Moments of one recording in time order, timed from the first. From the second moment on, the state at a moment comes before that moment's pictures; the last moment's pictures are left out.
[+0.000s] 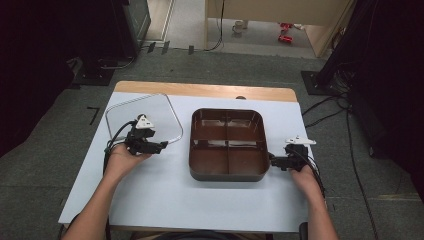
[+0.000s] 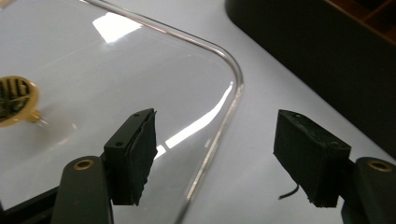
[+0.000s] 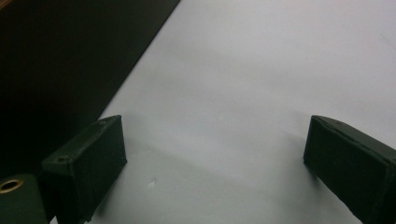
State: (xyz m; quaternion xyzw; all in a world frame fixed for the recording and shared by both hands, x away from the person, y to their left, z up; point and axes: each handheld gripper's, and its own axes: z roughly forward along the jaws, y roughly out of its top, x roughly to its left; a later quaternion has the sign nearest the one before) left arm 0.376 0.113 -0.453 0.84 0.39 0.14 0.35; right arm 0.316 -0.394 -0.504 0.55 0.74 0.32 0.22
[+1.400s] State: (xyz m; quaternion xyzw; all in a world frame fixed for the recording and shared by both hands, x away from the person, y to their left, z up) left arm 0.449 0.167 -0.466 0.79 0.48 0.19 0.34; right arm 0.316 -0.394 -0.504 0.55 0.74 0.32 0.22
